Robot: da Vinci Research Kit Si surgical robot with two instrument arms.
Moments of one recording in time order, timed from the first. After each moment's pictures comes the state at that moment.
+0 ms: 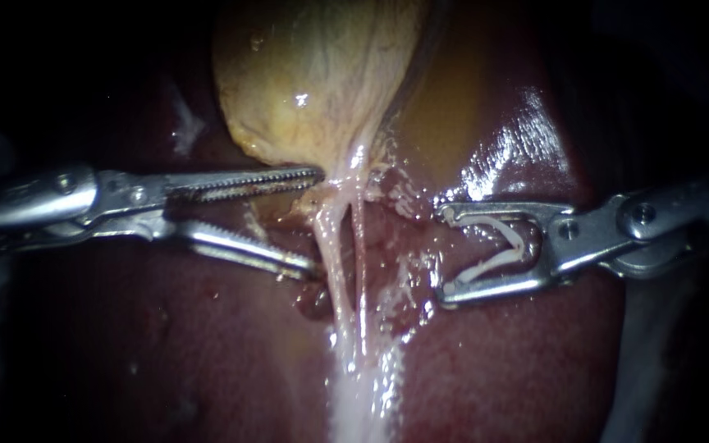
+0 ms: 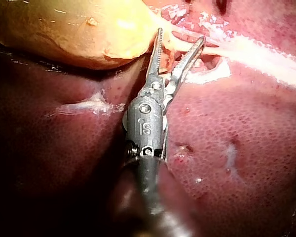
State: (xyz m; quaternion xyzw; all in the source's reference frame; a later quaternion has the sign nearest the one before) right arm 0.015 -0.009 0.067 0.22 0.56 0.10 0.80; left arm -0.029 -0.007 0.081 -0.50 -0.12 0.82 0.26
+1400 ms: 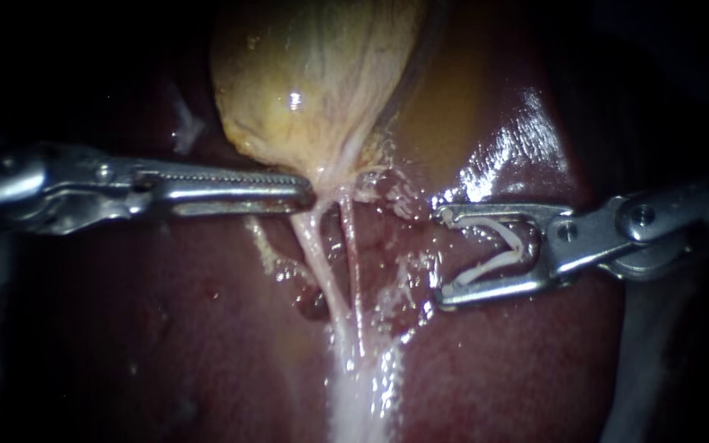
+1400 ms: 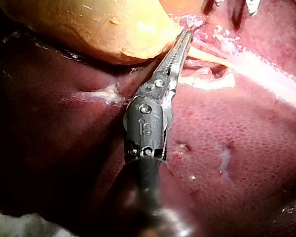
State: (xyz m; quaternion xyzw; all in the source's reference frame) right arm 0.015 -0.009 0.067 0.22 0.56 0.10 0.80; left arm -0.025 -0.005 0.074 -0.49 -0.15 0.80 0.31
